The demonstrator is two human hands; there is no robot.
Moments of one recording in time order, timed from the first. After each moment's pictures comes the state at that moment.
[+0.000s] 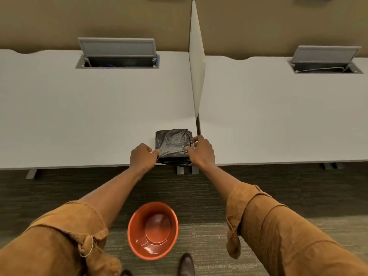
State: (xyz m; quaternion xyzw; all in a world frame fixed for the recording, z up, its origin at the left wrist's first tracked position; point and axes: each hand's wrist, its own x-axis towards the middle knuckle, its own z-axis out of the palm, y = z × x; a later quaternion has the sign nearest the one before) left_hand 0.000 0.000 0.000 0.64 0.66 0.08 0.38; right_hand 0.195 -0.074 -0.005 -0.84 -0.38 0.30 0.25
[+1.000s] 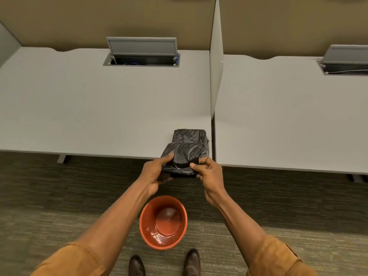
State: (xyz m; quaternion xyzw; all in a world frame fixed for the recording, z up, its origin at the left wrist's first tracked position) left_hand -0.017 -0.067 0.025 0.24 0.63 0.22 0.70; right_hand 0.151 -0.157 0.013 -0.61 -0.17 0.54 0.55
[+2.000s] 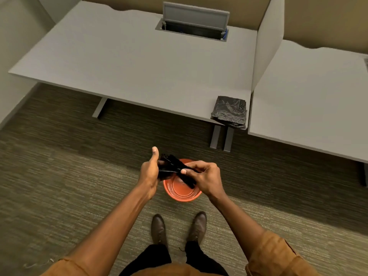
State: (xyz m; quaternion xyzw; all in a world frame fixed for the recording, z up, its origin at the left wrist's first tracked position) left_hand -0.212 -0.252 0.055 0.17 0.67 0.34 0.64; right_hand -0.028 -0.297 0.032 -0.67 -0.47 0.45 0.36
